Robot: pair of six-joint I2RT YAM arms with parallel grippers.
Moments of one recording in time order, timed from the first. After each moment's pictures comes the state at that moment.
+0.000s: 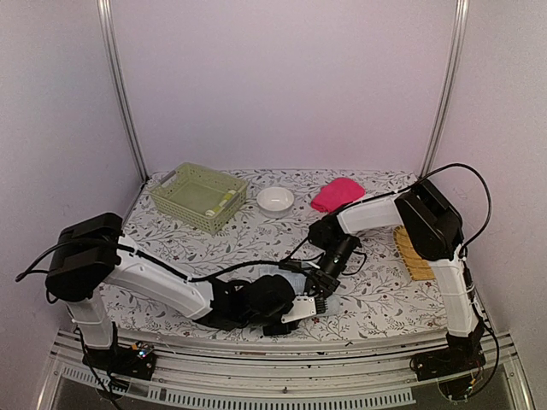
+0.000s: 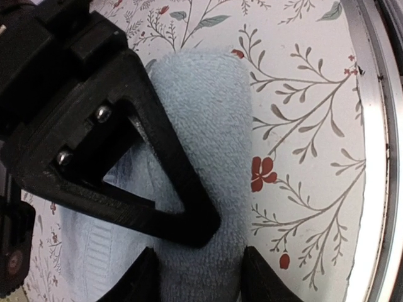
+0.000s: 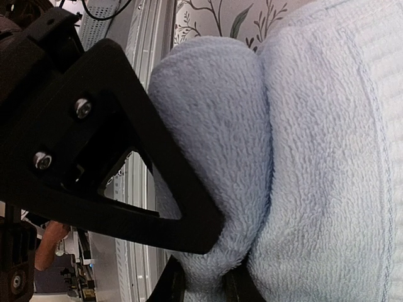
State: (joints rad) left arm -1.31 1.87 0.93 0.14 -0.29 0.37; right arm 0.74 2.30 1.54 -1.14 -1.00 -0.77
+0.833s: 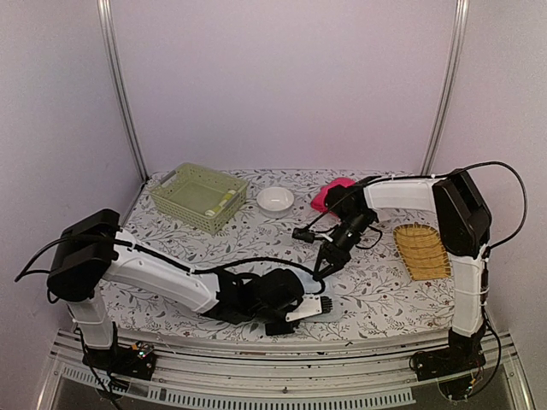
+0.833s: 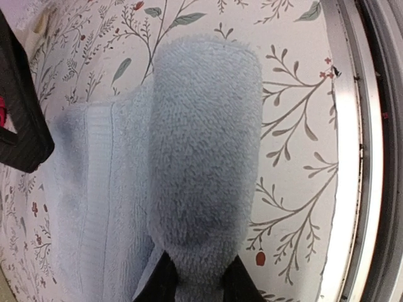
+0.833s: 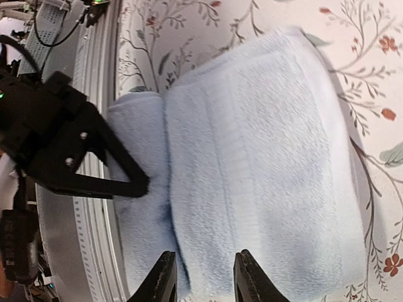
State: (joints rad) left arm -1.31 1.88 1.04 -0.04 -0.21 0.33; right arm 0.63 2.09 1.56 -1.06 -0.81 -0.67
